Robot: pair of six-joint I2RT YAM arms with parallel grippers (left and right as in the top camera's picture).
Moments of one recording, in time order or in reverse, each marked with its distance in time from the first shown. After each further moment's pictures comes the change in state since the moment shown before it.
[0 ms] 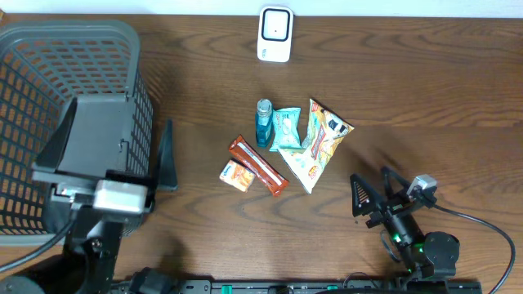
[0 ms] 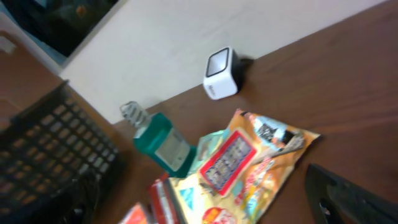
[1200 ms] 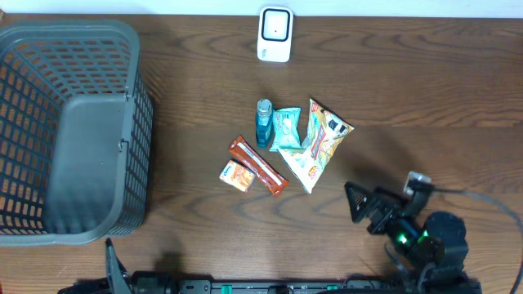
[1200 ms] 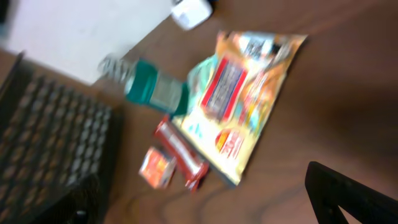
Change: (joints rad) left arm 0.341 -0.503 -0.118 -0.037 0.189 0.003; right arm 0.144 0.289 0.396 -0.518 0.136 0.067
